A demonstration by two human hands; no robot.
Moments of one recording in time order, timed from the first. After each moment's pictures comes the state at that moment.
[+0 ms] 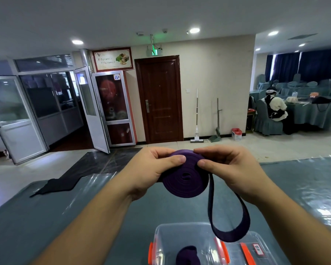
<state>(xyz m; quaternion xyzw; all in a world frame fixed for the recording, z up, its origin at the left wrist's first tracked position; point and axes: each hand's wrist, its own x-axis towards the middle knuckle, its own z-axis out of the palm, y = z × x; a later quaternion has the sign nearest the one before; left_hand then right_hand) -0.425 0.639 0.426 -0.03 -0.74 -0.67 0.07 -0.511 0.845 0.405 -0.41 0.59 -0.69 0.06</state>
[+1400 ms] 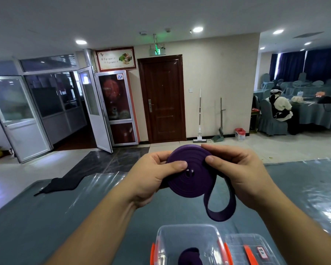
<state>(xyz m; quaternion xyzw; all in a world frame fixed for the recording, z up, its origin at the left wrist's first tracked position) -0.434 0.635 0.408 -0.03 -0.67 -0.74 0.07 -0.523 0.837 0.394 -0.37 0.50 -0.78 0.08</state>
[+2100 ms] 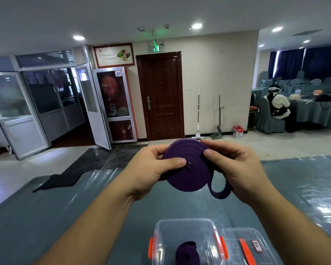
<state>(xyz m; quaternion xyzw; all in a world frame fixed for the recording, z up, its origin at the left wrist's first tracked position) -0.430 0.637 0.412 -0.03 -0.69 -0.72 0.09 -0.512 0.841 0.396 -0.36 0.51 -0.78 0.06</state>
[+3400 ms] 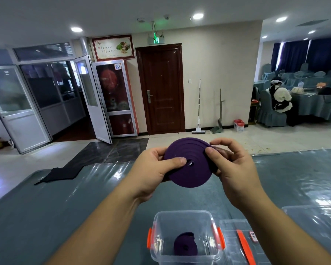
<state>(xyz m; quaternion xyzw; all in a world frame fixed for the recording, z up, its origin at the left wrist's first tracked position) -0.442 0.646 0.380 0.01 -0.67 -0.73 0.11 -0.515 0.838 0.363 -0.26 0.49 -0.83 0.03</state>
